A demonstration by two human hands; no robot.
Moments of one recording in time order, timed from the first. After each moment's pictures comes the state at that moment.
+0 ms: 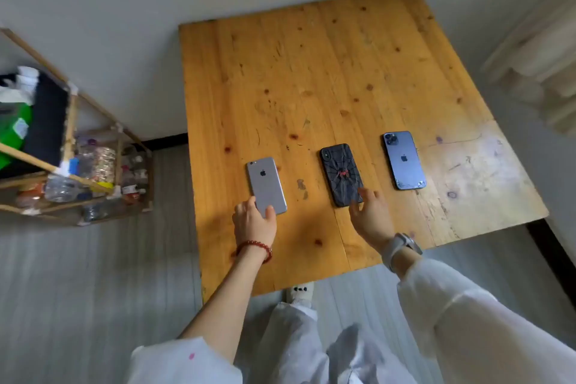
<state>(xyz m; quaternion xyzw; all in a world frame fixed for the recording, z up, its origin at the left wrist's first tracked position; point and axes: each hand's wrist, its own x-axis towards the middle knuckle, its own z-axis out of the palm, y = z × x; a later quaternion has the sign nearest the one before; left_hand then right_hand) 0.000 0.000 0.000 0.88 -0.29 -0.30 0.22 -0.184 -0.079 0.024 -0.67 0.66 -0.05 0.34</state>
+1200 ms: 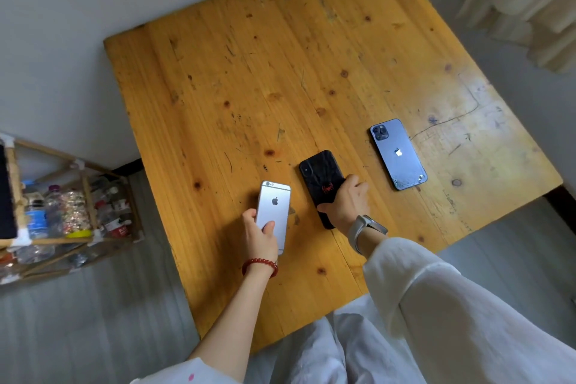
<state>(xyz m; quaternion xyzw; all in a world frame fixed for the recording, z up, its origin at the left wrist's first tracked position) -0.002 -0.062 -0.022 0.83 -0.25 -0.41 0.27 -0.134 -0.146 -0.012 -0.53 0.76 0.01 0.37</state>
